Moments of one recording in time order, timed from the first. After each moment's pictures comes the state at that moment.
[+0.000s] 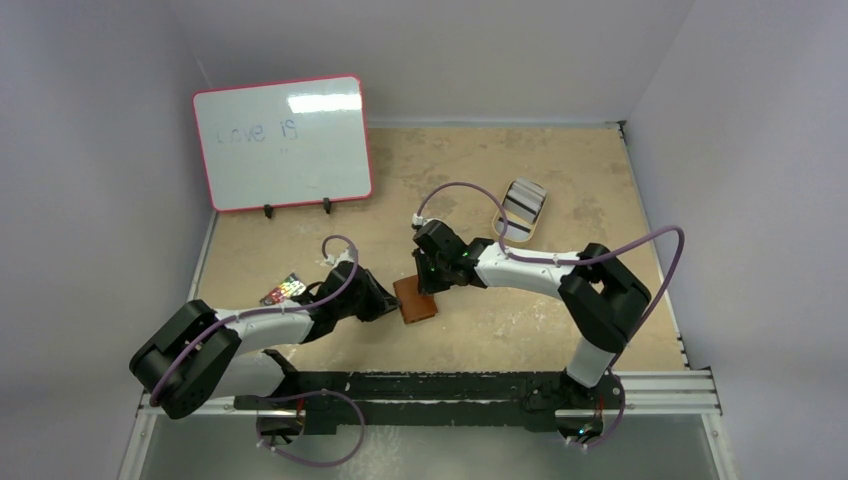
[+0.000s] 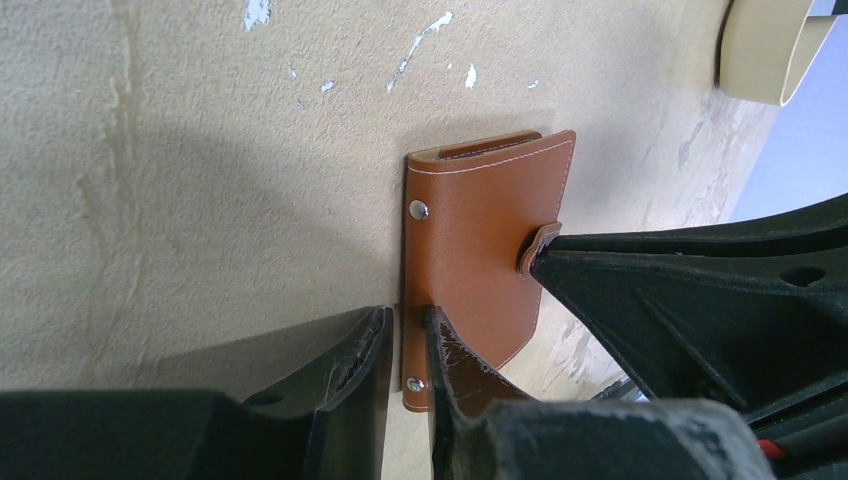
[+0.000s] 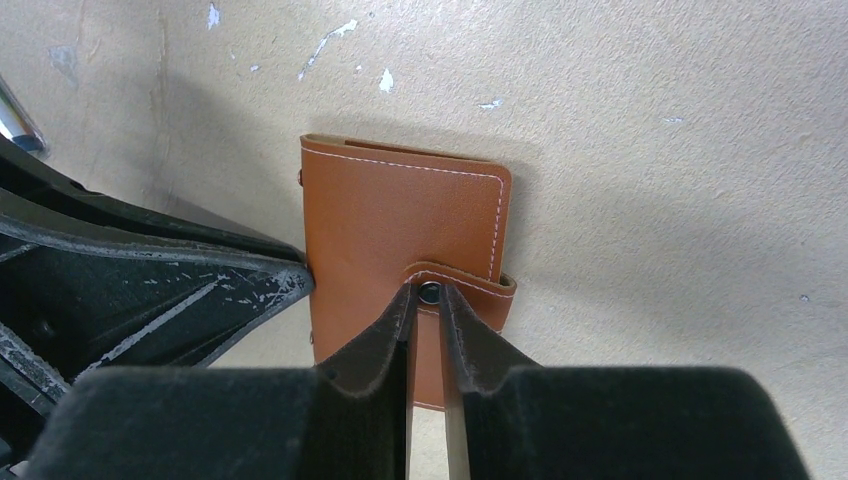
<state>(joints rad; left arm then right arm) -0.69 1.26 0.30 0.22 0.04 -1.21 0.90 1.72 1.04 -0.31 0.02 0.60</state>
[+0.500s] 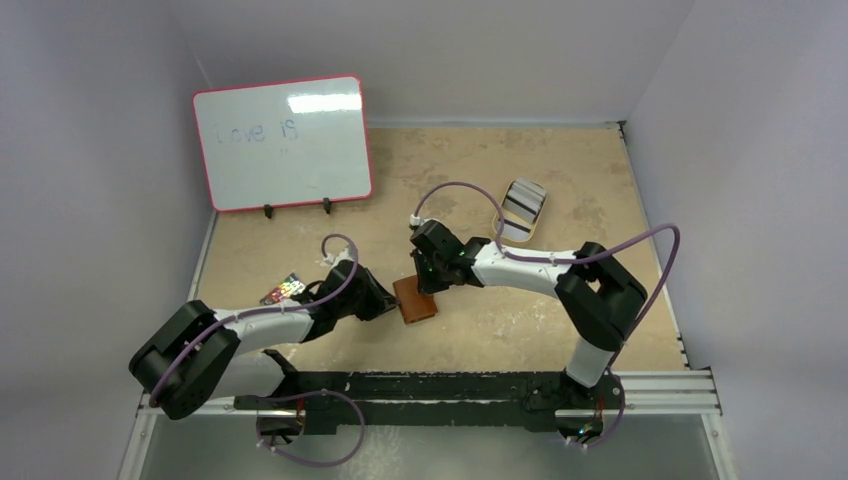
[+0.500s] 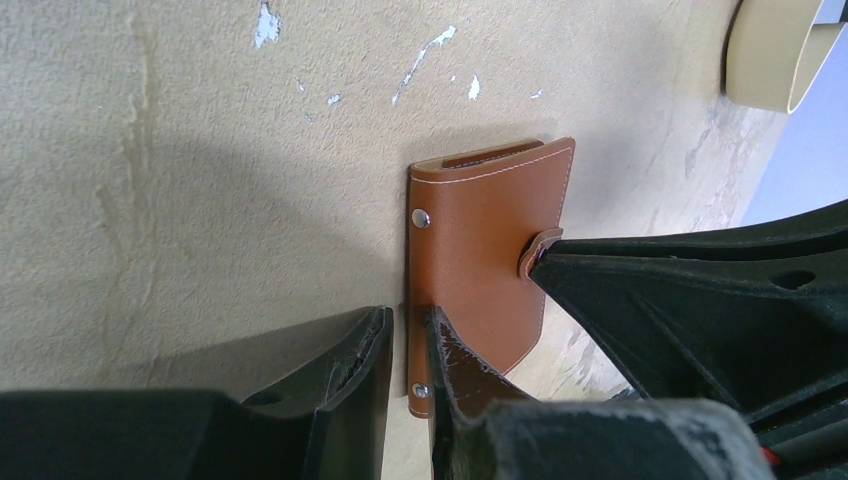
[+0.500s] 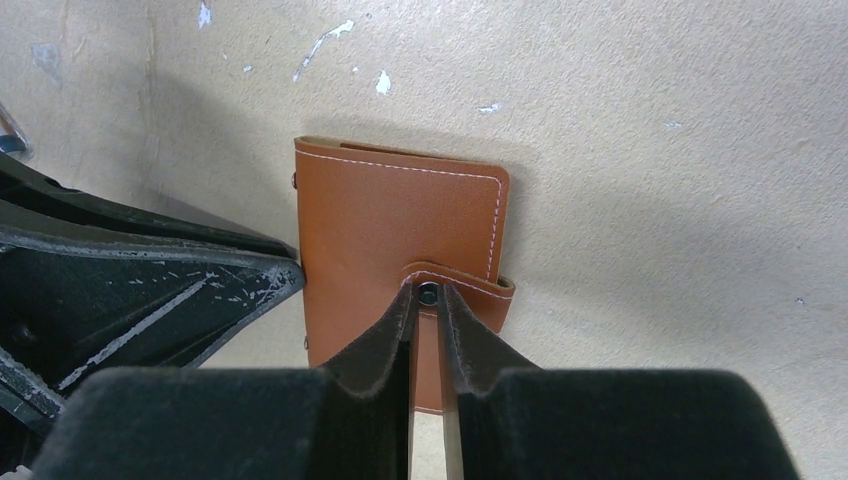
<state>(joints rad) -0.69 1.25 0.31 0.20 0.02 -1.20 0.91 1.74 1.05 -0.33 0.04 0.59</state>
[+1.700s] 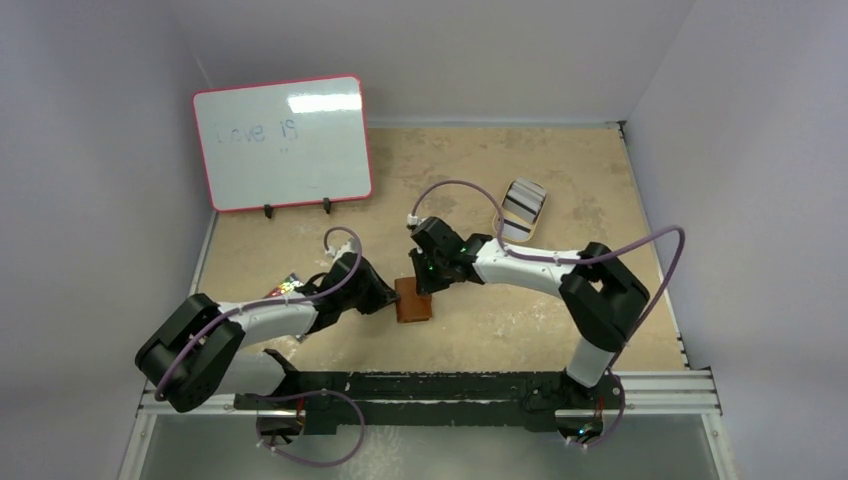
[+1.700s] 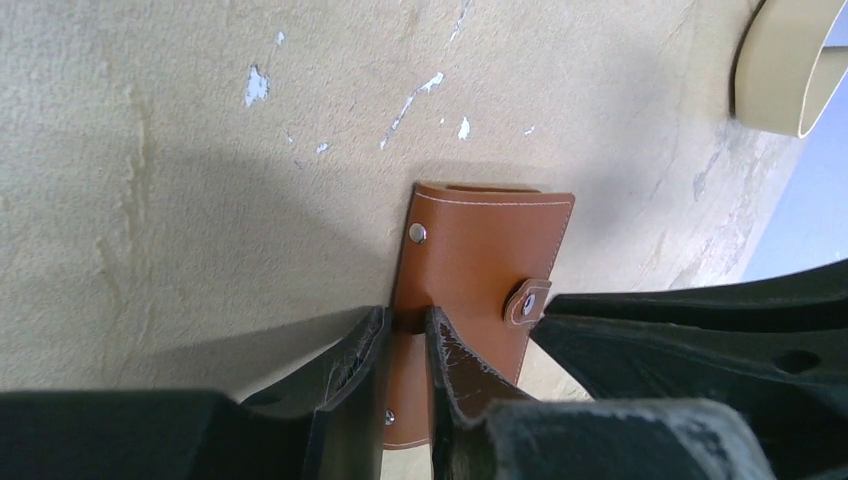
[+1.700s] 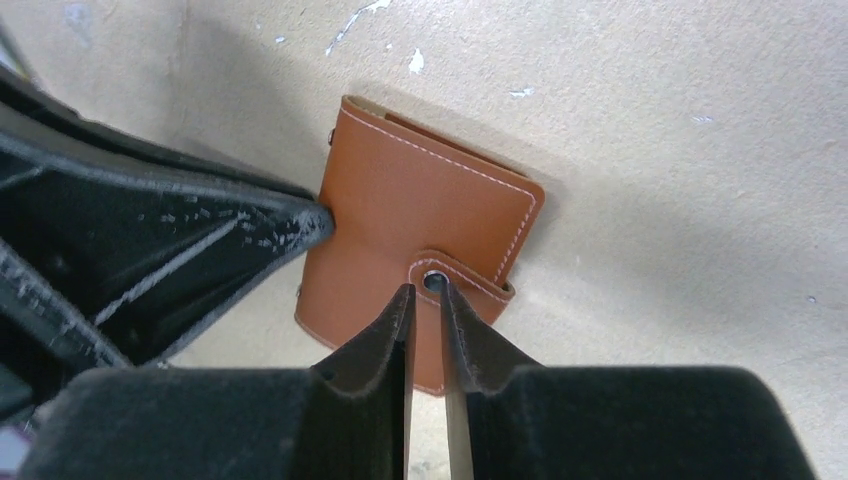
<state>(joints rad) -0.67 1.30 0.37 0.16 0.00 -1.17 0.91 1.75 1.10 -0.39 0.01 0.55</state>
